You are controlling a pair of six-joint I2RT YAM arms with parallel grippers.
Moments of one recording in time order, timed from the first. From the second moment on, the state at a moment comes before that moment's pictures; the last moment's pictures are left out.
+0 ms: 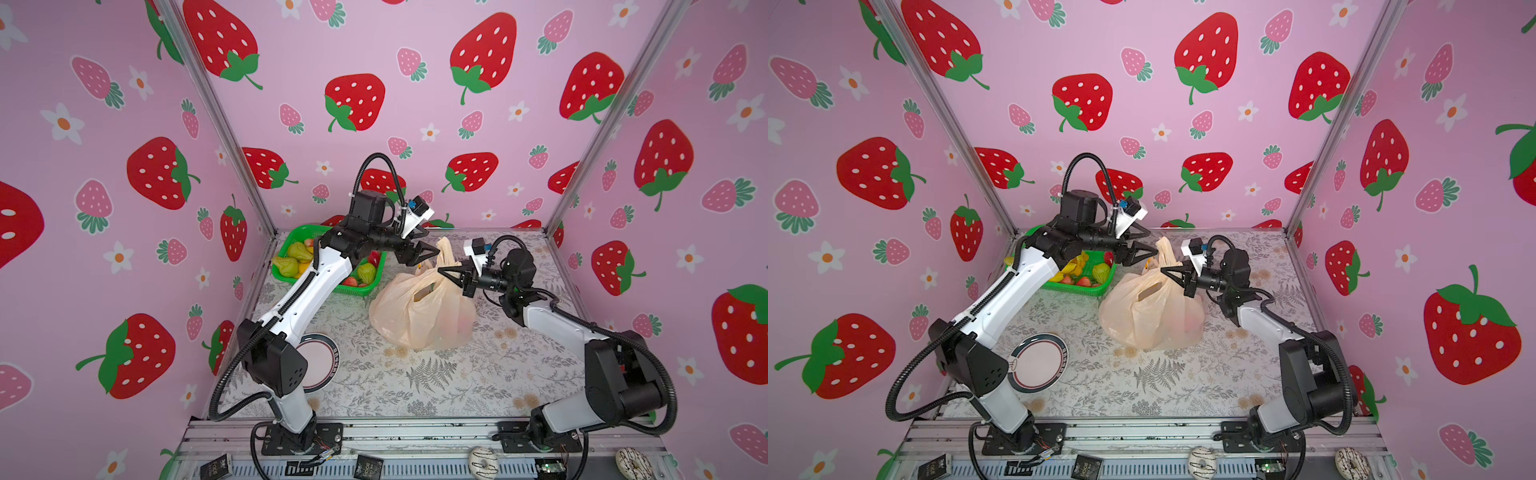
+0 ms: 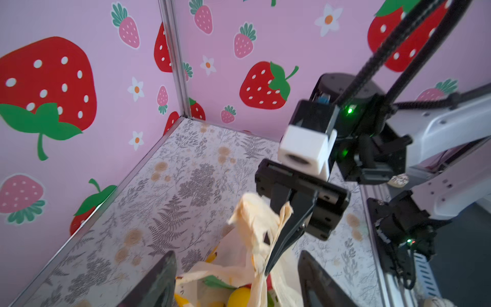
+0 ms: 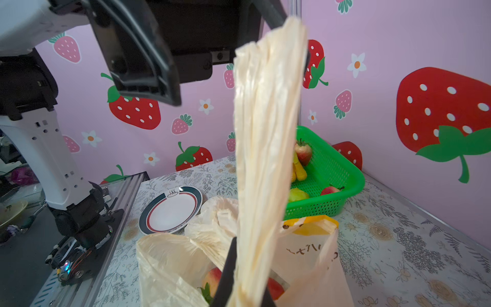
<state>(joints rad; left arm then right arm) -0.50 1.77 1.86 -0.57 0.78 0.28 0.41 1.49 0.86 0.61 -1.03 0.10</state>
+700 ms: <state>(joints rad) -0.52 1.65 1.57 -0.34 0.73 0.03 0.43 1.49 0.90 0.52 -0.80 0.25</state>
